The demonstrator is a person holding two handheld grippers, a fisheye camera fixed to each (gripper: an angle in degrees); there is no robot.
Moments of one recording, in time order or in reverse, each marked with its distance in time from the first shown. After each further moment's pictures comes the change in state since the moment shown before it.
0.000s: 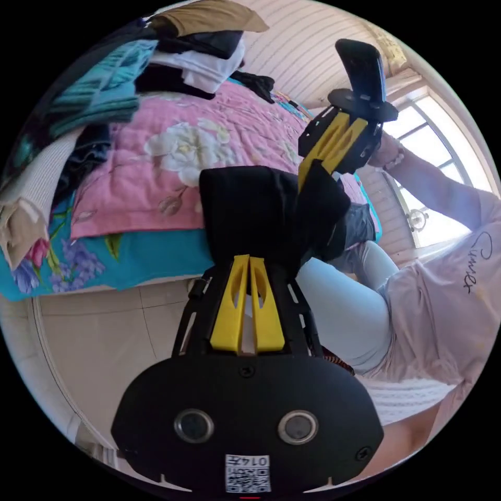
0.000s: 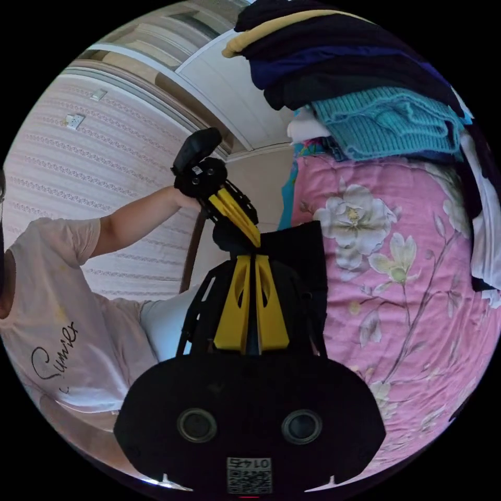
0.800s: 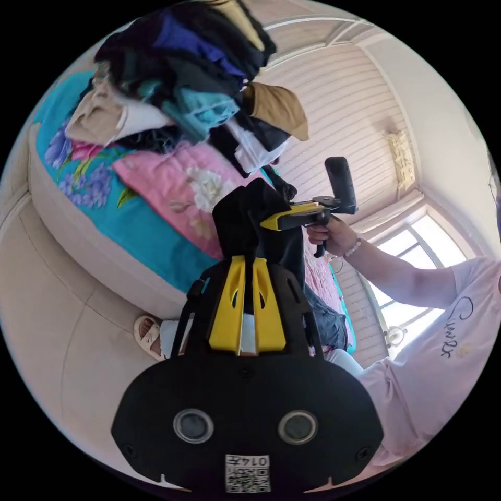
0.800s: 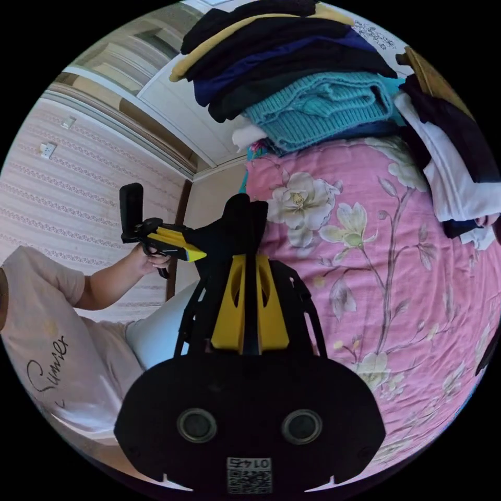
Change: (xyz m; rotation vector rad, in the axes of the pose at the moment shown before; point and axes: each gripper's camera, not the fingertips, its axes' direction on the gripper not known) left arm 0.031 0.057 -0.019 0.600 0.092 -0.324; right arm 0.011 0.028 -0.017 0.112 0.102 0.149
